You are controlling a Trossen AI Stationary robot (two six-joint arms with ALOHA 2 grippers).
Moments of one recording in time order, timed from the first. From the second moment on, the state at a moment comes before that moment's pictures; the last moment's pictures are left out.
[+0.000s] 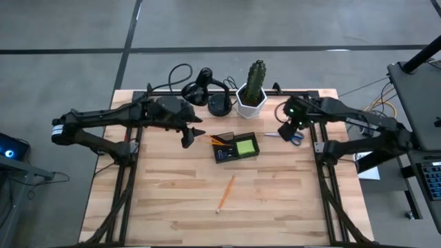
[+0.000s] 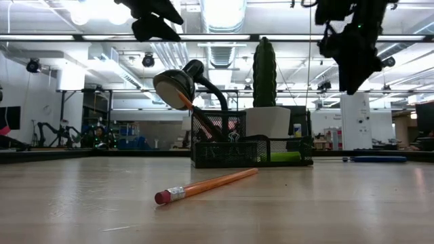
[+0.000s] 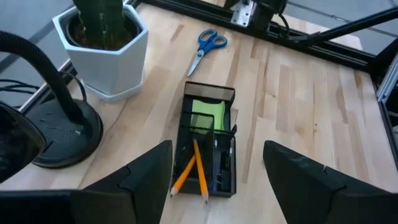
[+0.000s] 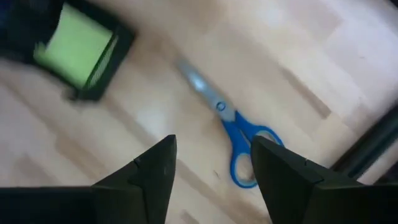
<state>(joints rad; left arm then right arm) 0.16 1.16 1.15 -0.56 -0.01 -0.20 -0.41 1.08 0.96 -1.13 0.10 0.46</state>
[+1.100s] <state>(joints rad) 0.15 1.16 1.15 -0.57 0.00 -0.20 -0.60 1.53 0.86 -1.19 0.06 -0.16</state>
